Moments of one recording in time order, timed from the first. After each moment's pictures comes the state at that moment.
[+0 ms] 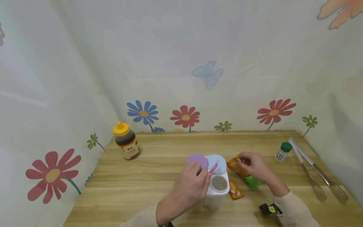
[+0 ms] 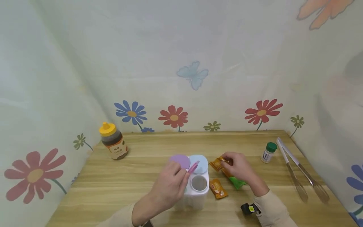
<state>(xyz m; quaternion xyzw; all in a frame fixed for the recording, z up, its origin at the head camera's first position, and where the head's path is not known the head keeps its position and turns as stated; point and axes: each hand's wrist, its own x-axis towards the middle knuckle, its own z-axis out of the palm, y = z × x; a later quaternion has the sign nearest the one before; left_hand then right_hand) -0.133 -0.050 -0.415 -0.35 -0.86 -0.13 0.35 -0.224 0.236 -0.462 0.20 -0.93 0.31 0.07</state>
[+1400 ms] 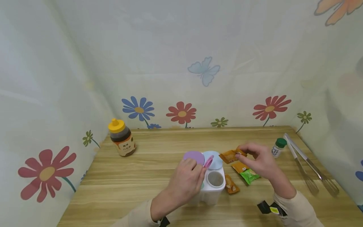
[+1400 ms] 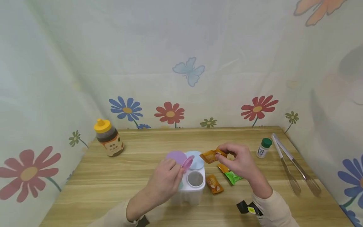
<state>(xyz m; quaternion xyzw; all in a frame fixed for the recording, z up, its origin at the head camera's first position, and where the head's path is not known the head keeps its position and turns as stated) -0.139 -0.051 -0.417 -0.37 -0.85 -0.15 0.35 -0.177 0.229 -0.401 0.32 -0.80 0.45 0.21</state>
